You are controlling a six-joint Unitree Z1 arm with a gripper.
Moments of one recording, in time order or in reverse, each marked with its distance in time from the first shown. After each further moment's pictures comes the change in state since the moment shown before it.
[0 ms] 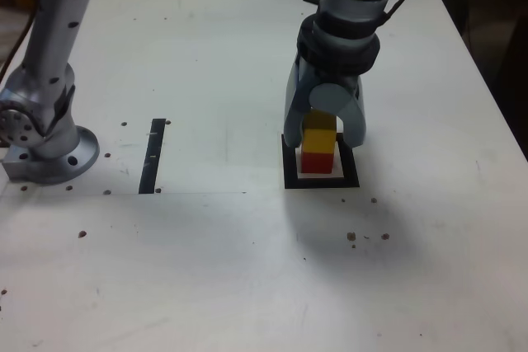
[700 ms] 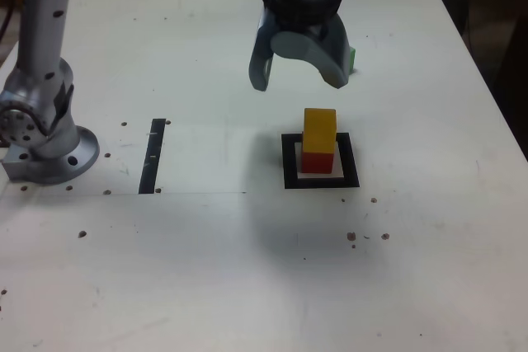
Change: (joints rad) arm 0.057 -0.134 0.035 0.097 0.182 0.140
